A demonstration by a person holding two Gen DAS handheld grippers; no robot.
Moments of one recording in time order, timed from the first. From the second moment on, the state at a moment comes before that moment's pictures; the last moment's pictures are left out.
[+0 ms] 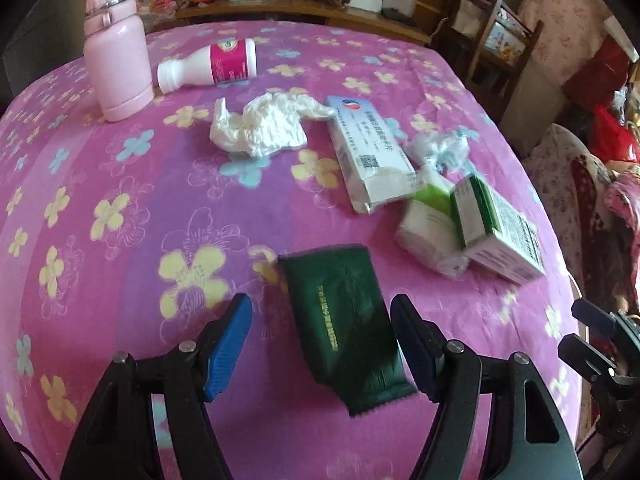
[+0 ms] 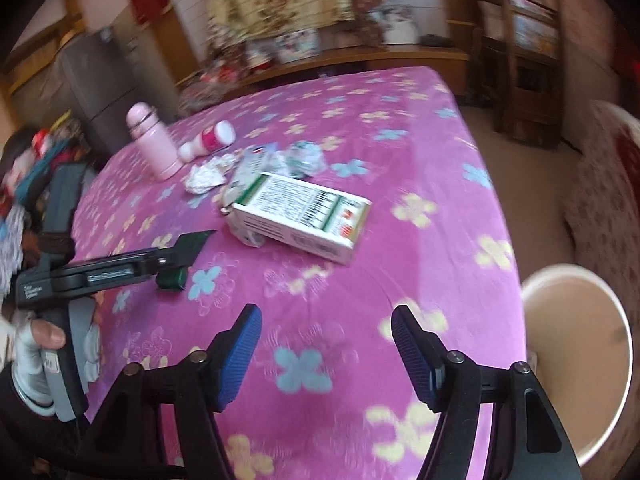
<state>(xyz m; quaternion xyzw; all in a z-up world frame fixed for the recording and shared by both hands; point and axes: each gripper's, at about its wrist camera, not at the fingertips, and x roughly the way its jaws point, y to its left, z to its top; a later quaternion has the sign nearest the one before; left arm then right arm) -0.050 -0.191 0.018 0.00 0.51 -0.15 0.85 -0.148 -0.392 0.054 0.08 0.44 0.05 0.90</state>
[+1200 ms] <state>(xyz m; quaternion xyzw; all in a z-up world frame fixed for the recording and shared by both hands) -0.083 -0.144 0.047 0.00 0.48 -0.18 0.86 -0.108 -0.333 0.052 0.08 0.44 0.07 0.89</state>
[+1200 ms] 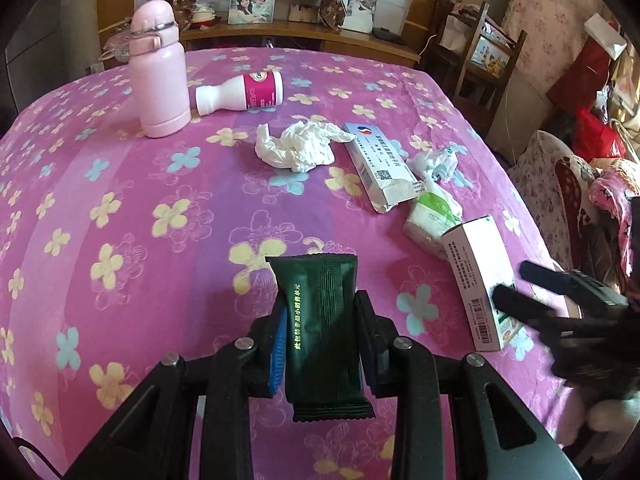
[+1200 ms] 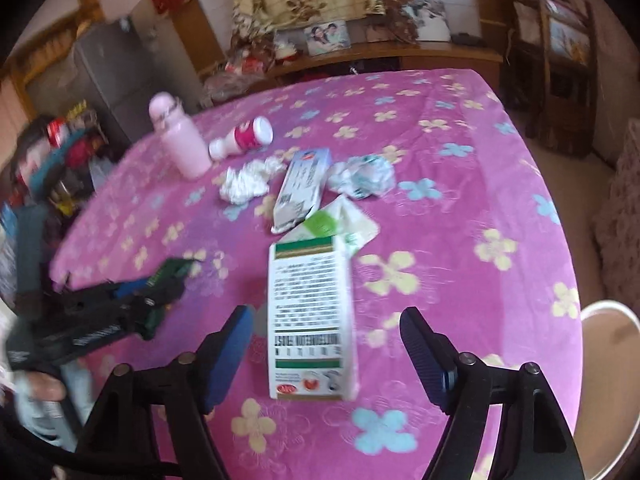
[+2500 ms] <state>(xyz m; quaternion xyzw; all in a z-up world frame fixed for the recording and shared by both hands) -0.179 -0.381 0.085 0.09 0.43 -0.37 0.82 -0.282 -0.526 0.071 0.19 0.36 -0.13 0.90</state>
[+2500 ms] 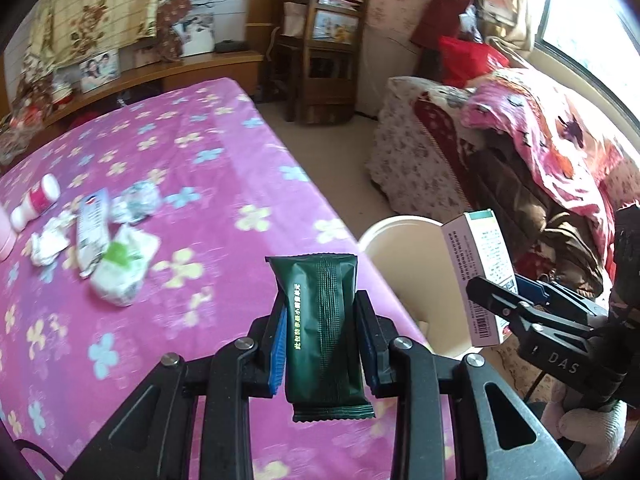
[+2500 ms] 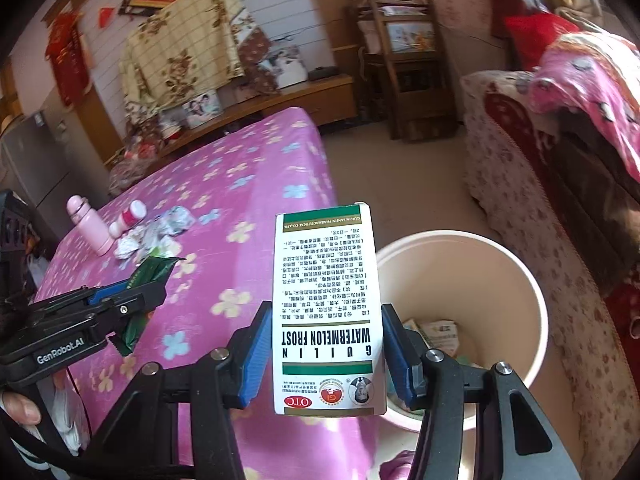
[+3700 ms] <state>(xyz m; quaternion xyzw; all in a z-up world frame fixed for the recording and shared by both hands) -0.185 -0.456 0.050 0.07 0.47 -0.44 0.76 -0.310 -0.599 0.011 0.27 0.38 -0.22 0.86</state>
